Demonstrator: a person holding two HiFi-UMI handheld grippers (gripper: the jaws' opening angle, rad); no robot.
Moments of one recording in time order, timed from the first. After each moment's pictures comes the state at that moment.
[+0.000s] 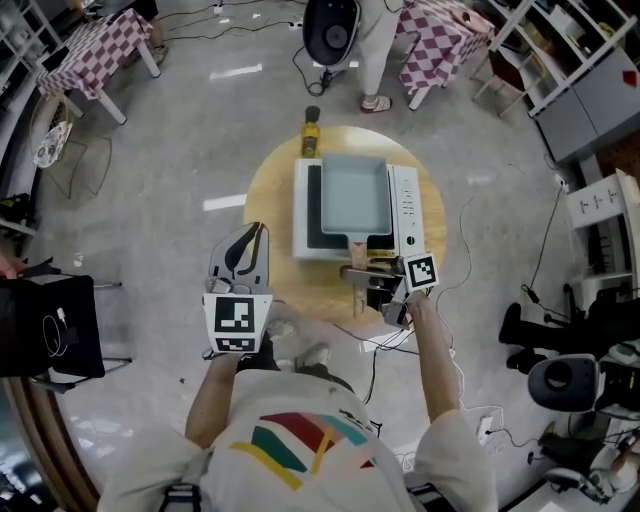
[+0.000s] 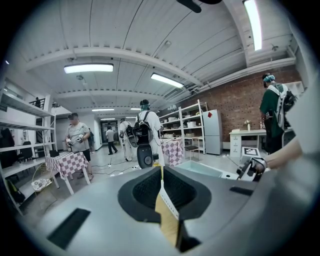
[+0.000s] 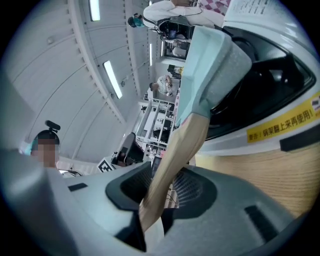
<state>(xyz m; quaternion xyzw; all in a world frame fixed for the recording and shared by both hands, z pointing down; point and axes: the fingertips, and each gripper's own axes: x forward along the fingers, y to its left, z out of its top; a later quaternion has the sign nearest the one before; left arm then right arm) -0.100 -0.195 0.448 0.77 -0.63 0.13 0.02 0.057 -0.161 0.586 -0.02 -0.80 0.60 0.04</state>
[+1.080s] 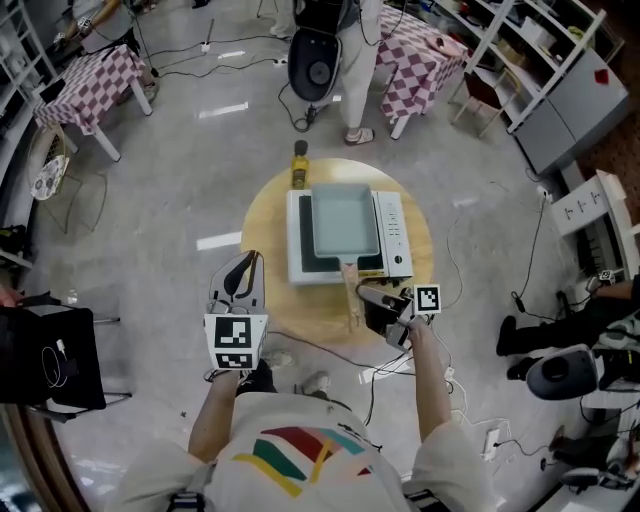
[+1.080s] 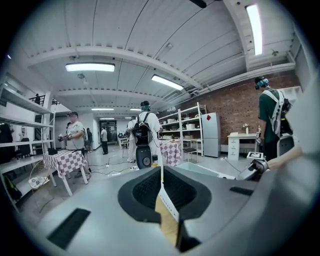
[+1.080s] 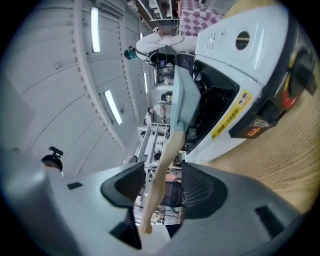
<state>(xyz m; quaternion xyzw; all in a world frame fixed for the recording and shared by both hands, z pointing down) -0.106 -0.181 0.448 0.78 -0.62 0.12 0.03 0.105 -0.168 0.591 0.07 -0.75 0.65 -0.09</state>
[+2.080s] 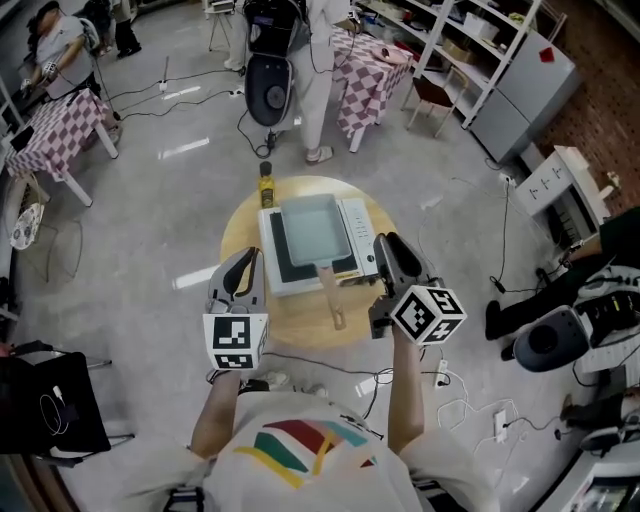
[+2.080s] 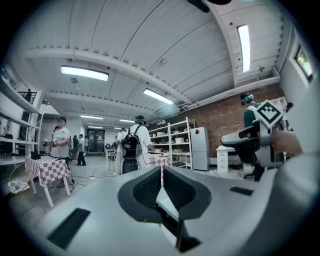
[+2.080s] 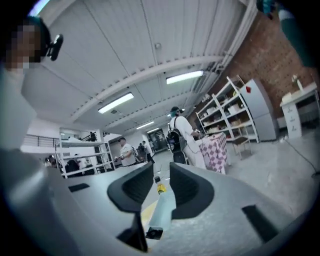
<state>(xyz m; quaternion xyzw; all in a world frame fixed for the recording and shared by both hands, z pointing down) -0.062 -0.187 0.389 0.83 -0.56 0.05 -0.01 0.165 -0.199 0.360 0.55 -0.82 0.16 -0.08</state>
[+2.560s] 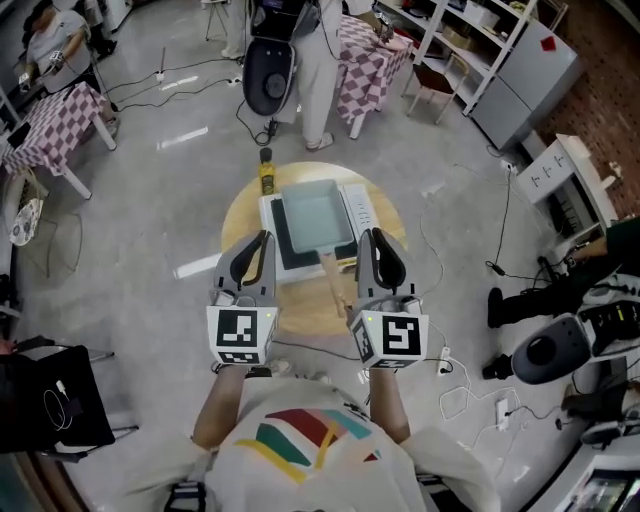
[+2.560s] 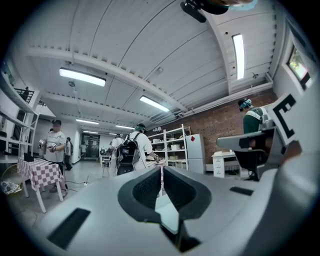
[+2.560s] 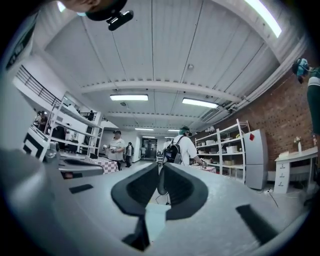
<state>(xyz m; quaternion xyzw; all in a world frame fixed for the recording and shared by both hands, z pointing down) -0.044 -0.176 0.357 0.84 -0.54 0.01 -0.04 0.113 -0.155 0.318 0.62 -0.78 -0.05 -0.02</state>
